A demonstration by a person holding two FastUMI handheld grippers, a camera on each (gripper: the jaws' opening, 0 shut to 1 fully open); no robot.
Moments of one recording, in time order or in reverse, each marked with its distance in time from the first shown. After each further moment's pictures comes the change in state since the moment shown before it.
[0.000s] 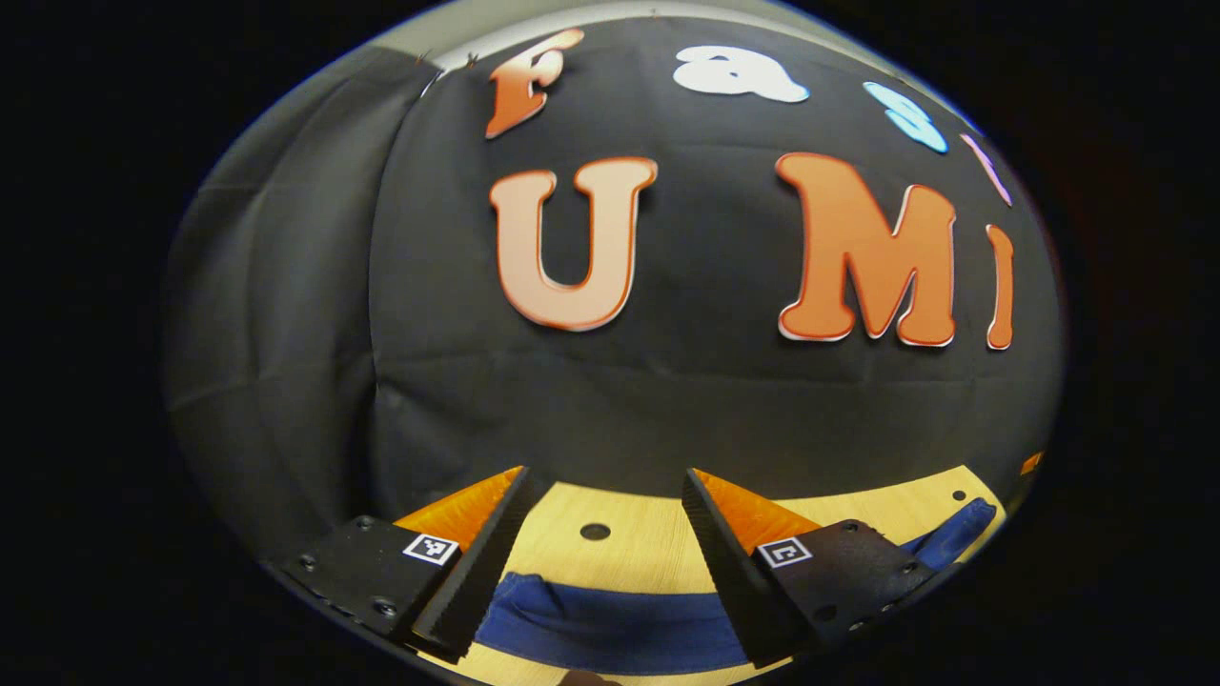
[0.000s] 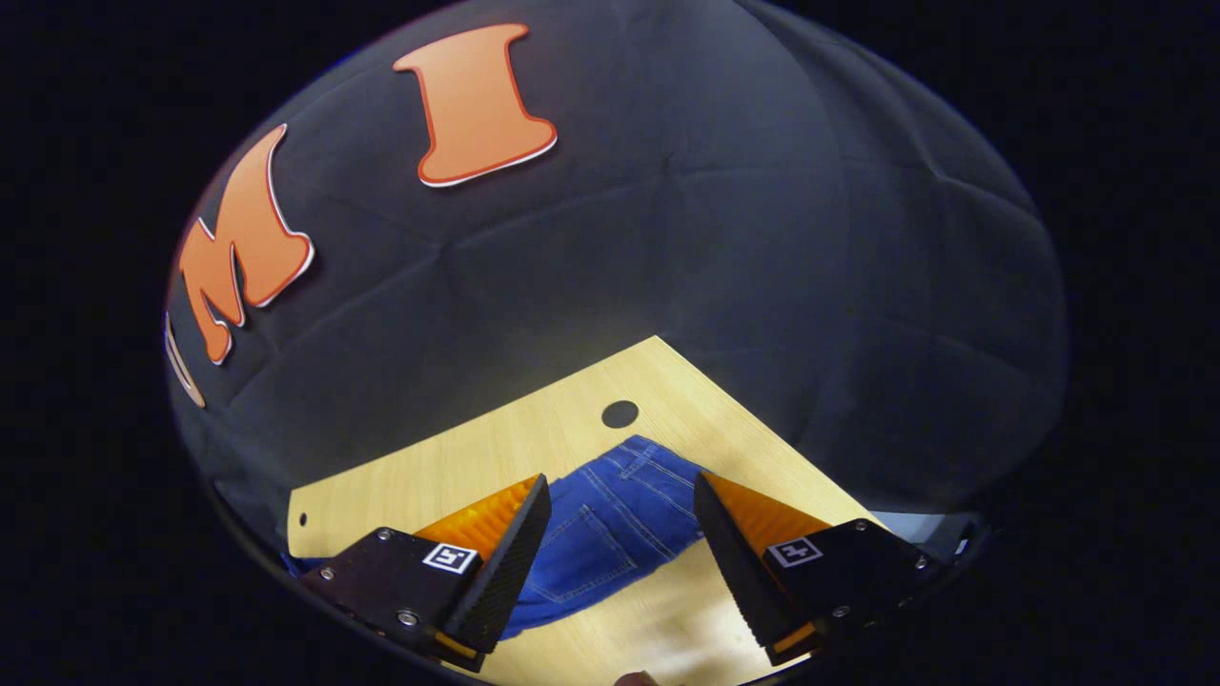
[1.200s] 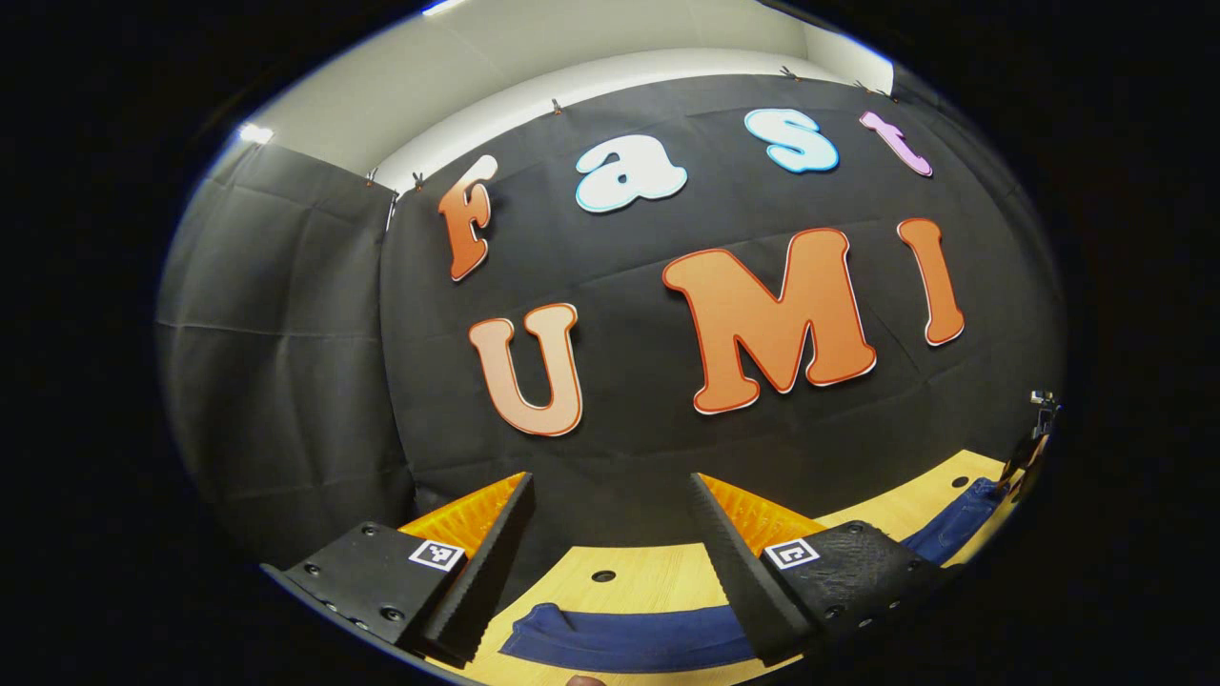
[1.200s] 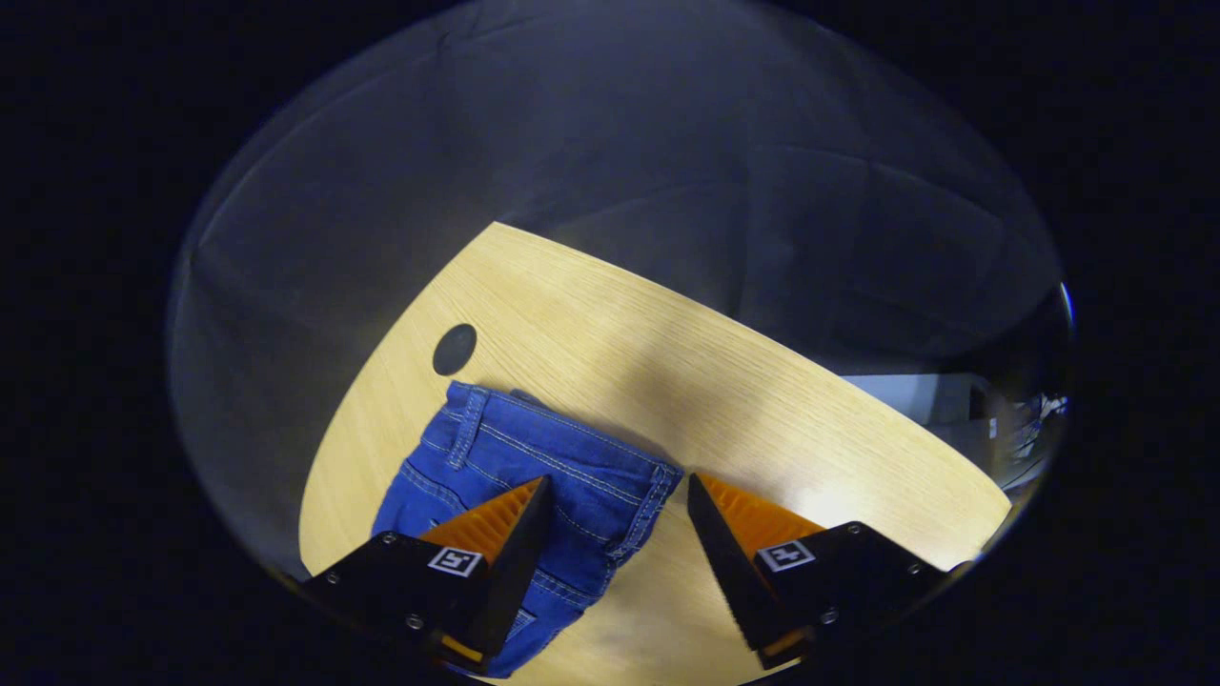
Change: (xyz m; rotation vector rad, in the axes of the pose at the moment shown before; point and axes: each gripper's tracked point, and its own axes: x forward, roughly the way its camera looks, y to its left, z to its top) left arm -0.153 -0.072 0.072 0.199 -0.189 0.036; right arm 0.004 -0.023 -0.006 0.287 0.360 -0.229
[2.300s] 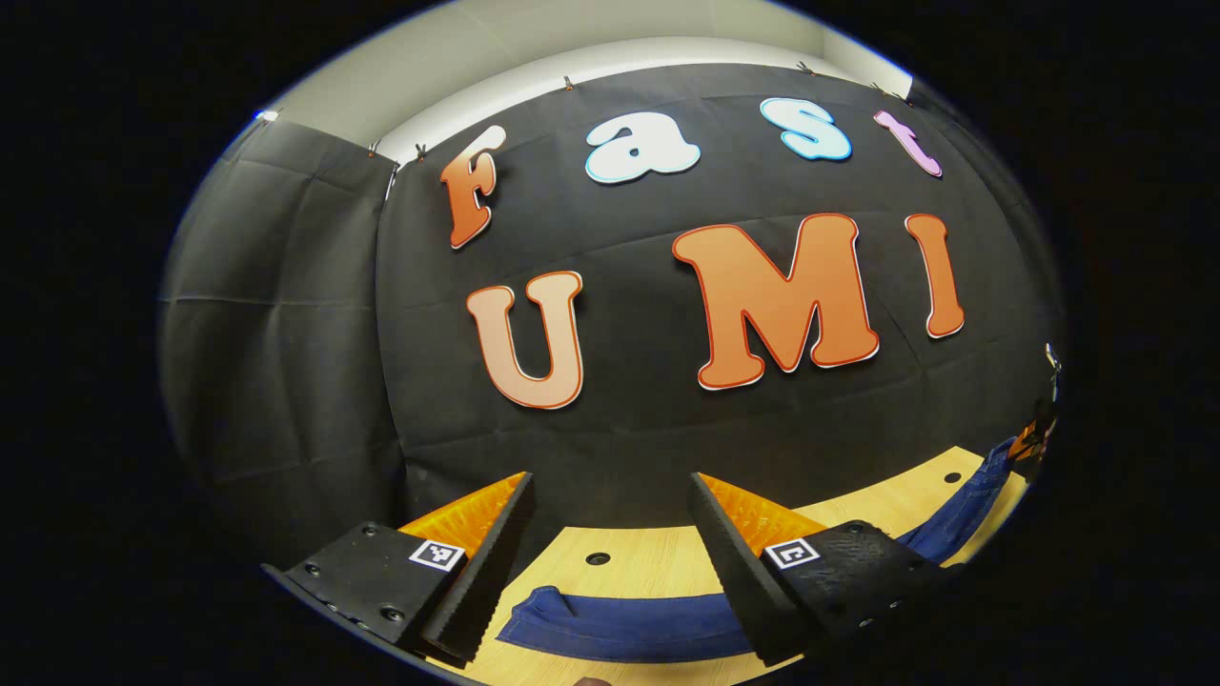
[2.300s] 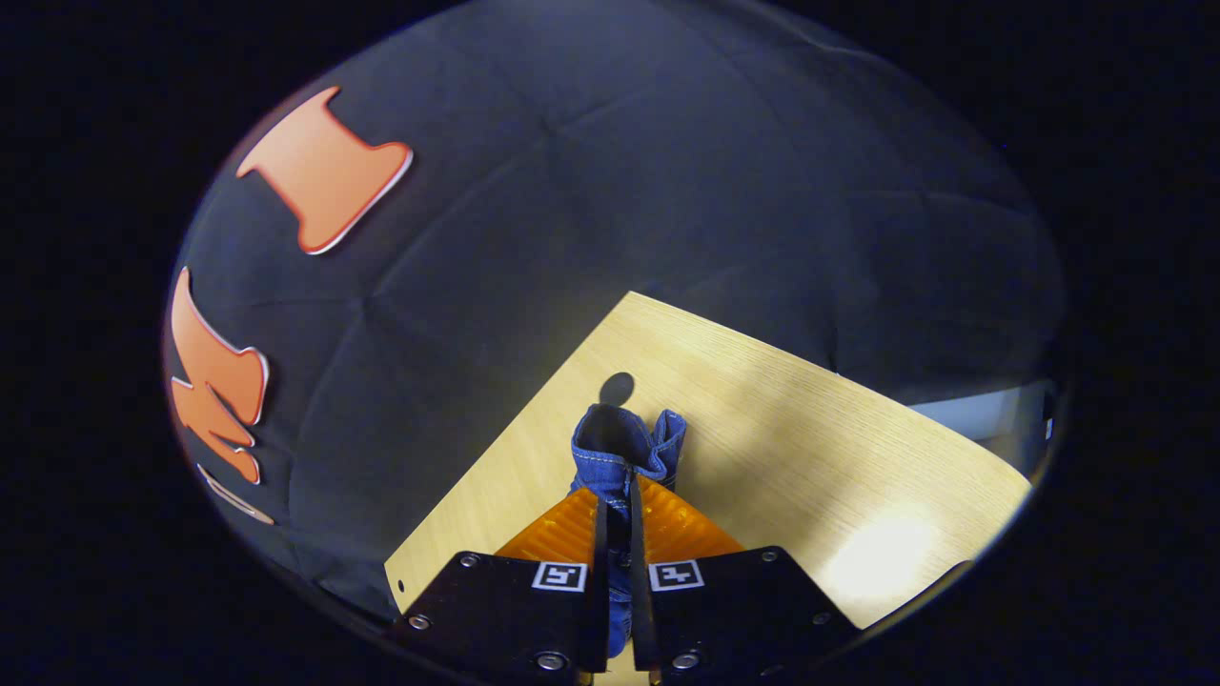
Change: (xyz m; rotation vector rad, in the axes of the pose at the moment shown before) left arm 0.015 0.019 -0.029 -0.065 0.067 -0.035; right arm -0.113 0.079 0.019 0.040 -0.209 0.414
